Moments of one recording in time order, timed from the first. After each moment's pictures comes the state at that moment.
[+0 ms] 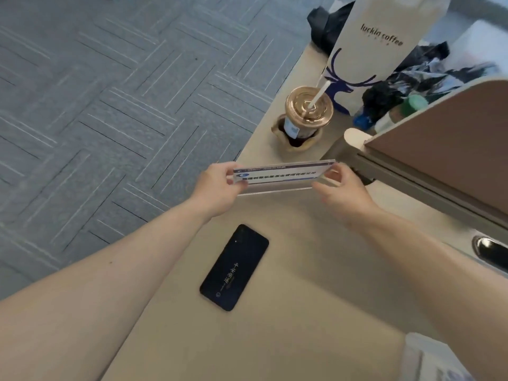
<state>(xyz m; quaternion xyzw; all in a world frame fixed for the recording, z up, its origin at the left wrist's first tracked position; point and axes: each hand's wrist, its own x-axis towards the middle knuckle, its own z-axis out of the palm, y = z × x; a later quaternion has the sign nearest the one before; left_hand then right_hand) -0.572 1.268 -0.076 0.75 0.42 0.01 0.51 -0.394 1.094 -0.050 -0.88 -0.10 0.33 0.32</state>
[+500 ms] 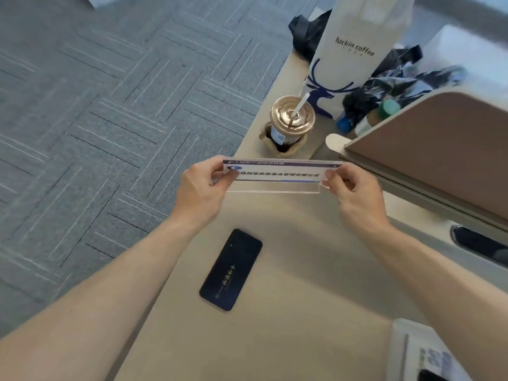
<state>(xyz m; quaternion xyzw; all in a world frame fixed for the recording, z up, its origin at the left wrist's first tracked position) -0.584 1.264 -0.029 0.78 0.35 0.15 0.50 -0.399 1.064 -0.012 -0.87 -0.19 0.21 0.40</state>
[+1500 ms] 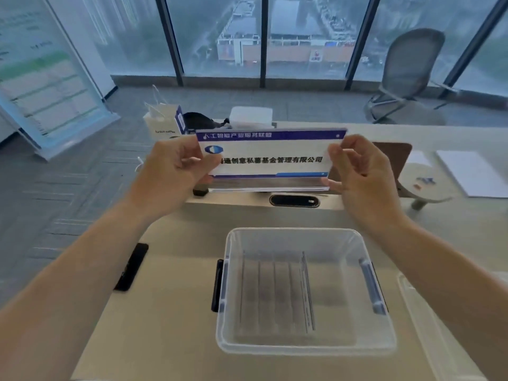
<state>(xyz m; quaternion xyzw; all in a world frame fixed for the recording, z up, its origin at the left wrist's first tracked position) -0.560 0.835 0.295 0.82 0.11 0.16 0.54 -0.456 0.574 0.283 -0.72 -0.18 0.04 0.67</state>
